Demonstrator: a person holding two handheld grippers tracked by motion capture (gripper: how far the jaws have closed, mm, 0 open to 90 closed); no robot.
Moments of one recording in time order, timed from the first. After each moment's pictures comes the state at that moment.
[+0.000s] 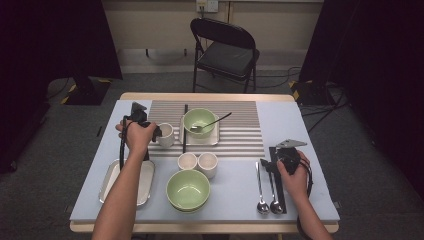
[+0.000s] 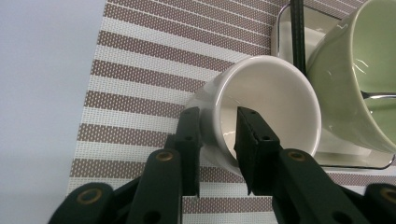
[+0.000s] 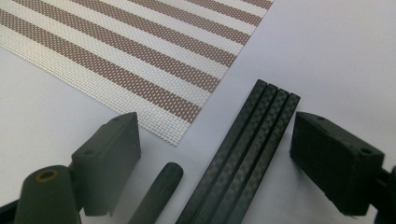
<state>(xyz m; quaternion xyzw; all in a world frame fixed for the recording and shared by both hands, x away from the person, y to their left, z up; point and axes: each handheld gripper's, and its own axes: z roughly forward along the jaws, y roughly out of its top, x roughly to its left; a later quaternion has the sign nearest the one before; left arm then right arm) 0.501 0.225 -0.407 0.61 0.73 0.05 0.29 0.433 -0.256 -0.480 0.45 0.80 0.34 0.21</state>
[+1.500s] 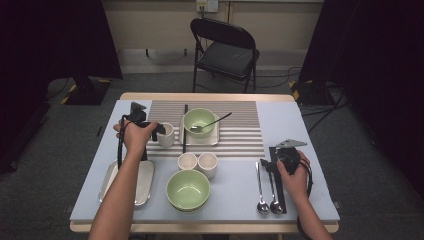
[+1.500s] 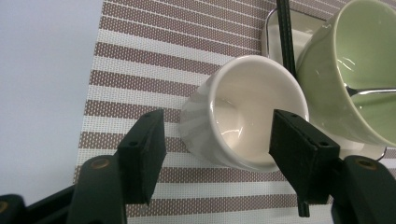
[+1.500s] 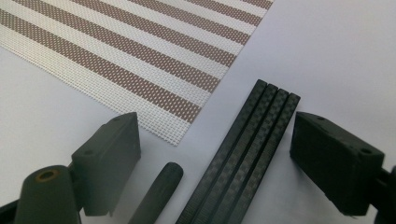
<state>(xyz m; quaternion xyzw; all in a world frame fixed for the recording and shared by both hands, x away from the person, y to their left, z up) 0.497 0.228 -0.402 0.63 0.71 0.06 0.30 0.433 -0.256 -0.480 0.45 0.80 0.34 0.21</state>
